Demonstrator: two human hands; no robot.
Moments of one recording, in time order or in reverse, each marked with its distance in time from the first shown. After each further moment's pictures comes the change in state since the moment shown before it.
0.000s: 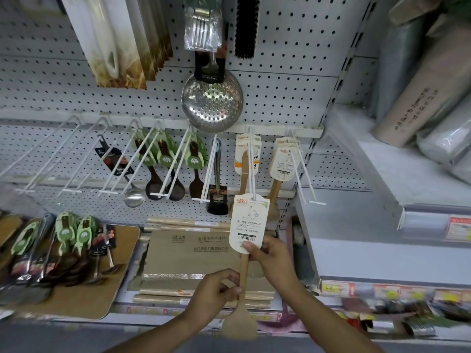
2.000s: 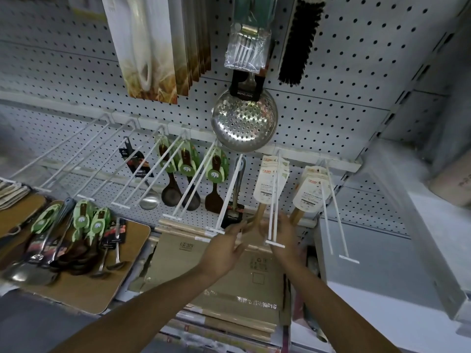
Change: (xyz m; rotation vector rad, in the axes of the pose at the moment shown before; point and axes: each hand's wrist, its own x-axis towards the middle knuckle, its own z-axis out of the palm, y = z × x) left_hand 0.119 0.063 -0.054 0.602 0.273 0.169; right_hand 0.132 -0.031 -0.003 -0.473 0.126 0.003
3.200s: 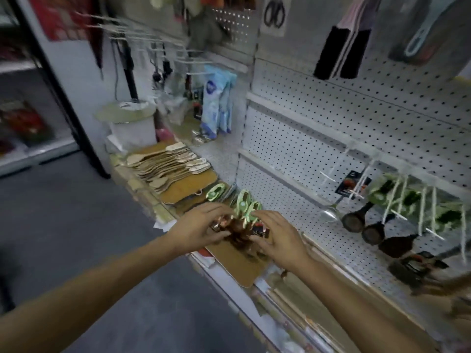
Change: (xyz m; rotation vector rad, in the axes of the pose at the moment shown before) left_hand -0.375 -0.314 -0.407 0.293 0.324 -0.014; right_hand -0.256 -0.267 0.399 -0.452 -0.487 -1.136
